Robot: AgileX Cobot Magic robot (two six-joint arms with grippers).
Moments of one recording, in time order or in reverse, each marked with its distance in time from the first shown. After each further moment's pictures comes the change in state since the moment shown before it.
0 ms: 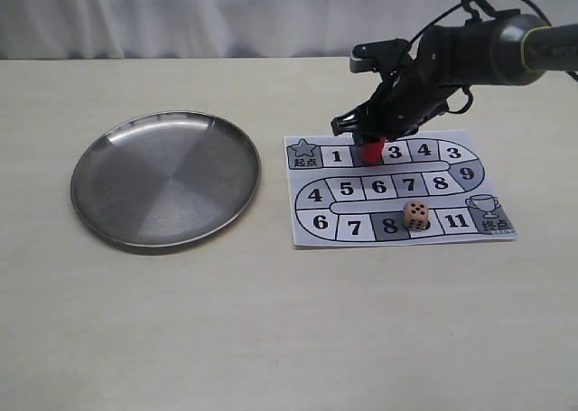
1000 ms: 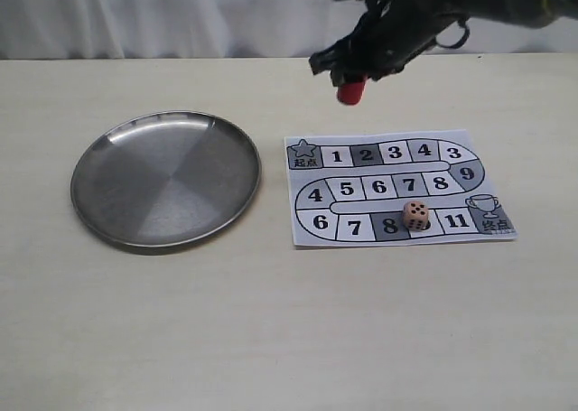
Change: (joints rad) left arm 0.000 0.000 0.000 0.000 0.000 0.000; right arm 0.055 -0.117 -0.150 0.016 0.132 -0.017
